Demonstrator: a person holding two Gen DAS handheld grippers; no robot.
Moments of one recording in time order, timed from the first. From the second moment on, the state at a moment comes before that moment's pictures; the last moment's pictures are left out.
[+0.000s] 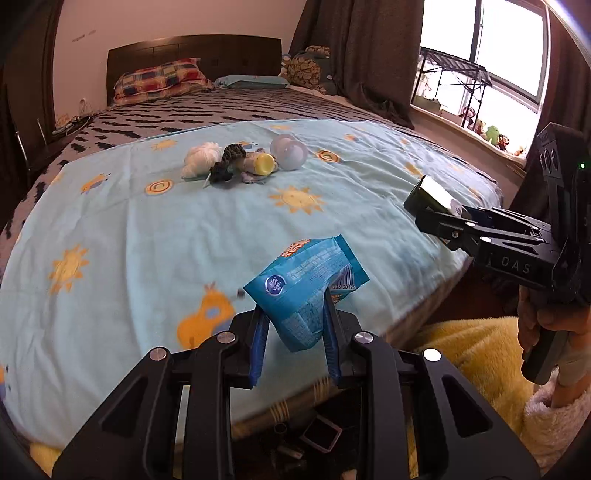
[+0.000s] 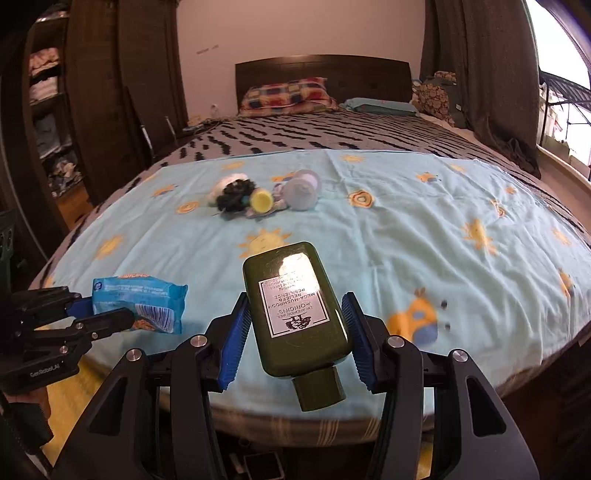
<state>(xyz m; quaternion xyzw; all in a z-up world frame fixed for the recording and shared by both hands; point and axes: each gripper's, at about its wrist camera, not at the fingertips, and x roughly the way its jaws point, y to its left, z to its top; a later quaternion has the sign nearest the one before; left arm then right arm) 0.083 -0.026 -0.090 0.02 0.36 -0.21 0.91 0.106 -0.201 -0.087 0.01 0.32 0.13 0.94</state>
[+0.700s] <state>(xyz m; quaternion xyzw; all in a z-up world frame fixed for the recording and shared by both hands) -0.004 0.008 -0.194 0.00 0.46 -0.18 0.87 0.012 -0.156 -0.204 0.07 0.45 0.16 0.88</state>
